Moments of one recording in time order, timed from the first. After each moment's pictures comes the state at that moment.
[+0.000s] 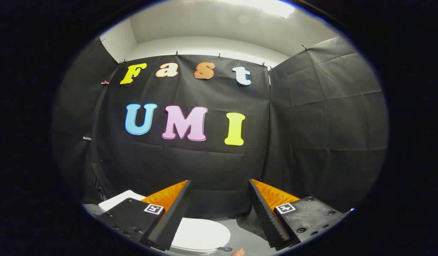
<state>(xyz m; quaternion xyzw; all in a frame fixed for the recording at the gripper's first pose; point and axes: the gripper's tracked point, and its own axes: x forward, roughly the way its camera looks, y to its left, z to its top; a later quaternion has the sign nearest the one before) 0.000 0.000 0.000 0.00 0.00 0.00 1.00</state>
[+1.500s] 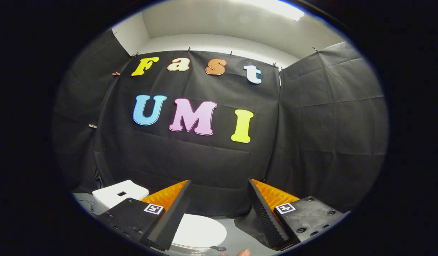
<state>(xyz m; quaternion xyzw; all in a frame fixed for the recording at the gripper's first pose) 0.001 0.001 -0.061 -0.03 0.01 0.03 1.00</state>
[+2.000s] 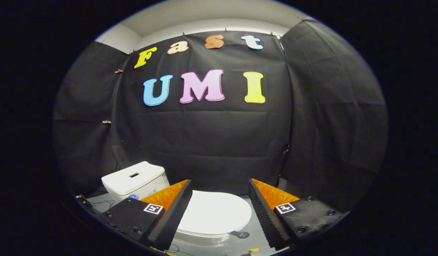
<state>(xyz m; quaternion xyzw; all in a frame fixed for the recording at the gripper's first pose) 0.009 -0.006 -0.238 0.07 0.12 0.12 0.98</state>
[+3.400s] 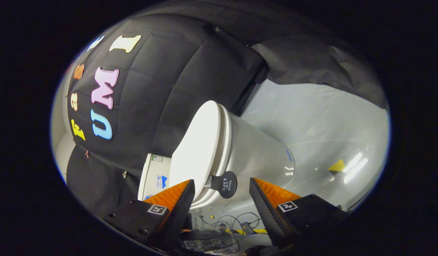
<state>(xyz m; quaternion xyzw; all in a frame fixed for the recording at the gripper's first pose) 0.021 -0.077 -0.573 0.51 0.42 0.10 0.74</state>
